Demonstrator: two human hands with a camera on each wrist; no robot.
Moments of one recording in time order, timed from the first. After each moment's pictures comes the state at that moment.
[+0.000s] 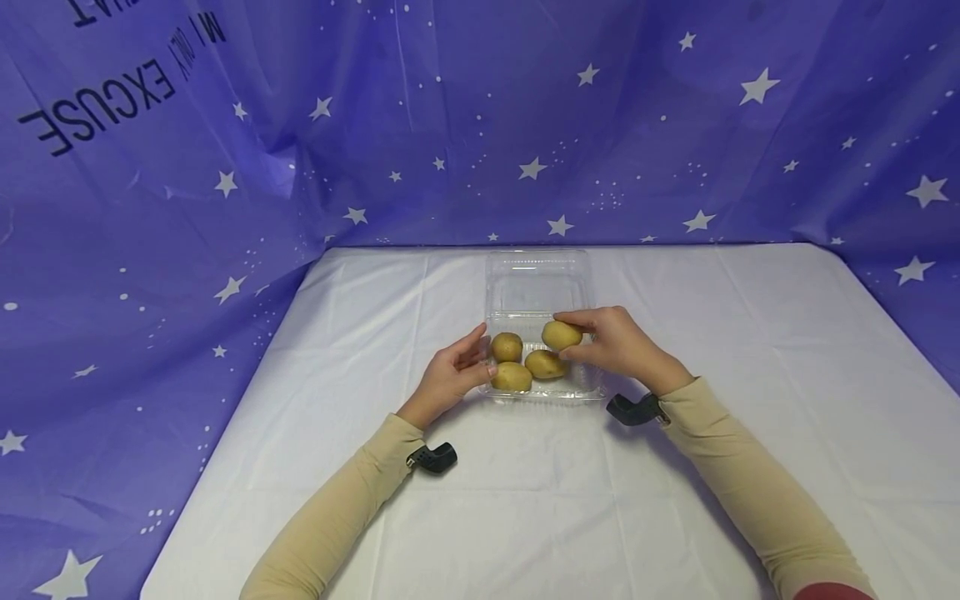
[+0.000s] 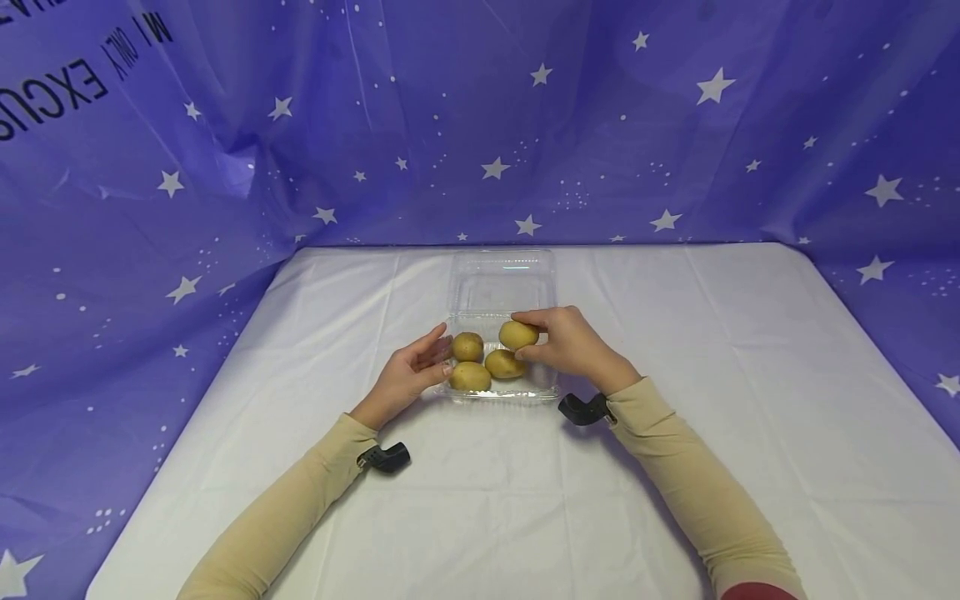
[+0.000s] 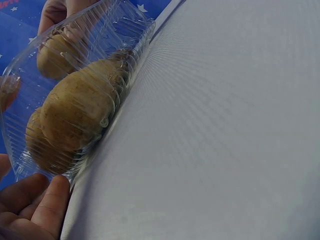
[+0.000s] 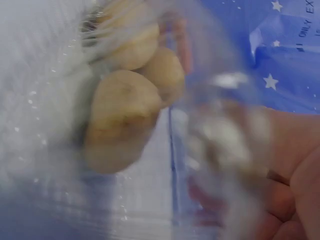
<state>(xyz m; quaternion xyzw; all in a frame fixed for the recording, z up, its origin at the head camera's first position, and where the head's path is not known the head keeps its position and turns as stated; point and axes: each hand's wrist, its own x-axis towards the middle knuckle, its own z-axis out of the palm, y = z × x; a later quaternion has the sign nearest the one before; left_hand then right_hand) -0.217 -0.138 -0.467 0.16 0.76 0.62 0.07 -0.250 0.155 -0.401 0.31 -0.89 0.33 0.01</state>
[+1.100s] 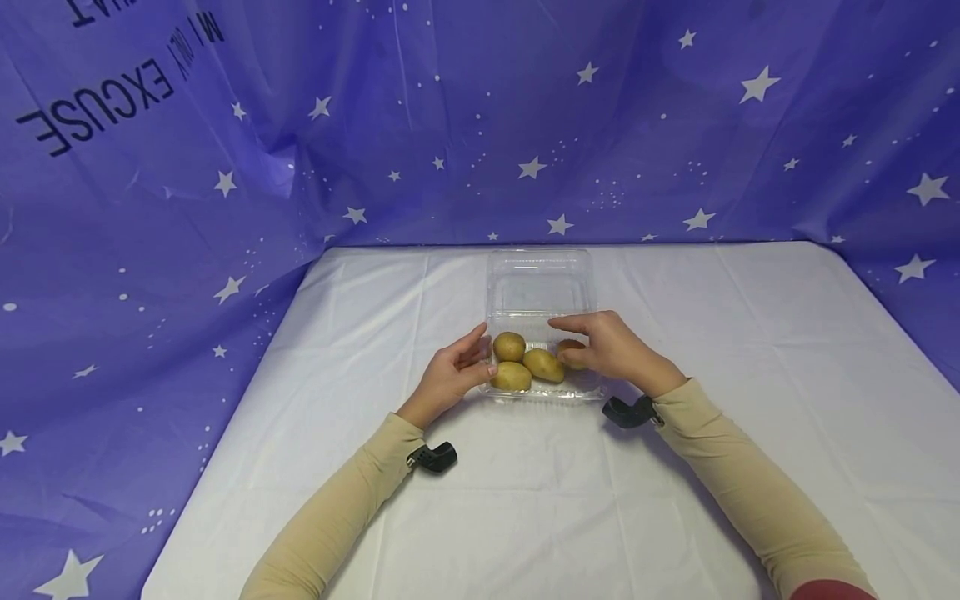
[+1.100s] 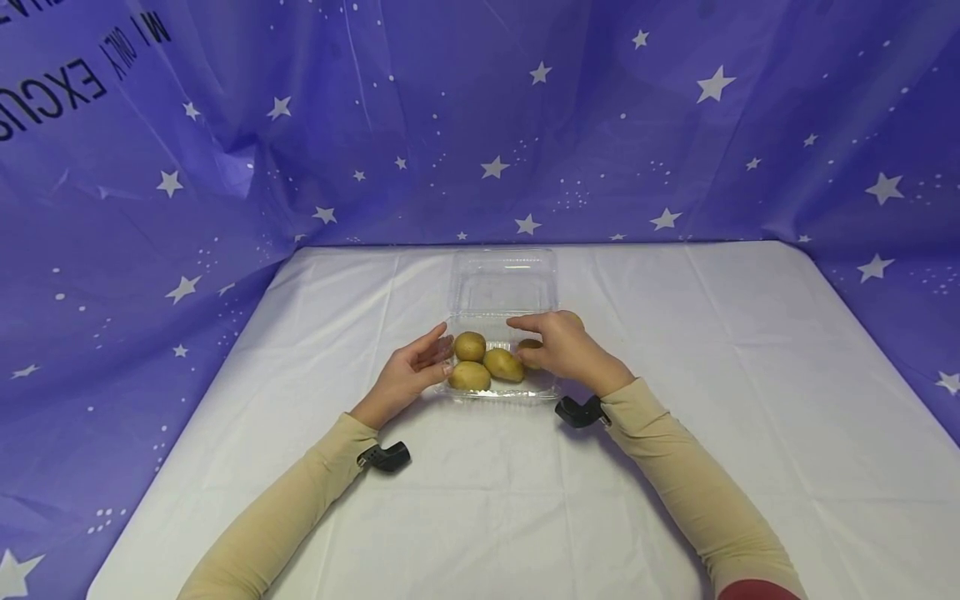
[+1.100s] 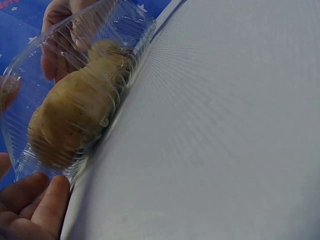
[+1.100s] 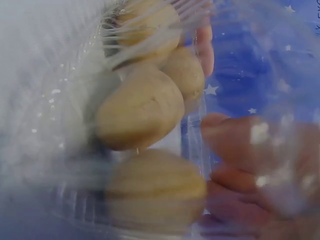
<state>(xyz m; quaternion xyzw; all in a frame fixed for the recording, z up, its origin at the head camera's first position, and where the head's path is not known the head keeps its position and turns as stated) -0.218 -0.138 -0.468 0.16 0.76 0.63 0.07 -0.249 0.150 -0.406 0.31 -0.90 0.31 -0.01</state>
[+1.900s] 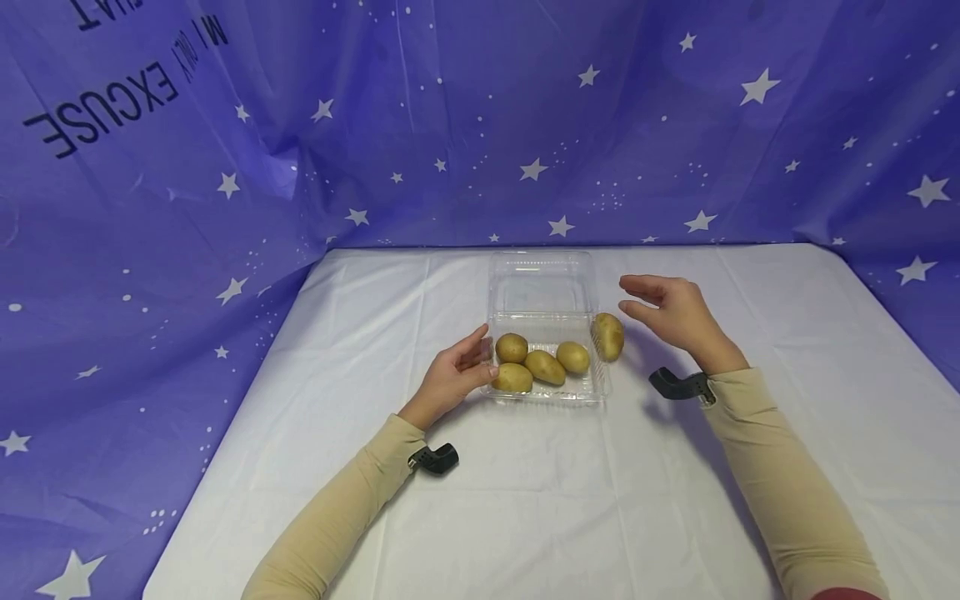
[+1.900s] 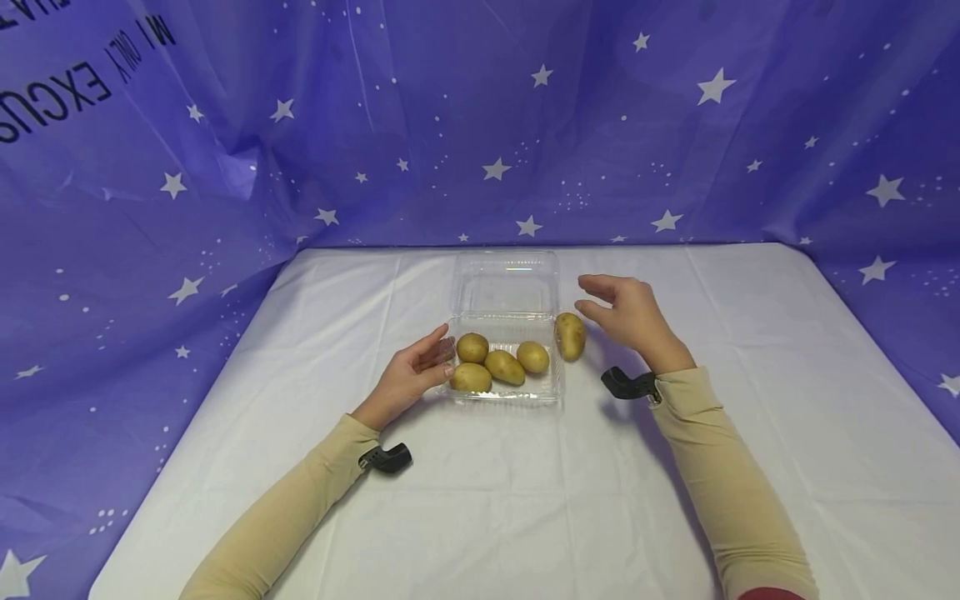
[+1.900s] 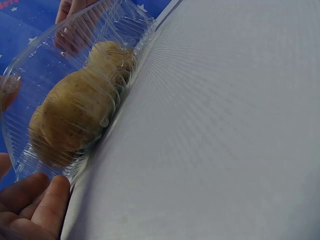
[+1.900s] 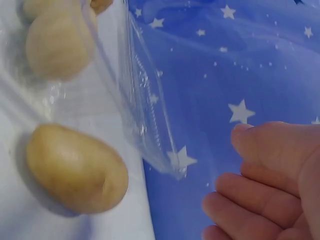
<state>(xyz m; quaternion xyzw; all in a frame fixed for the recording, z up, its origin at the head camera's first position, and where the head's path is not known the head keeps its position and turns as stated) -0.217 -0.137 -0.468 0.15 0.76 0.63 0.07 -0.265 0.218 -0.382 0.17 -0.91 0.37 0.07</state>
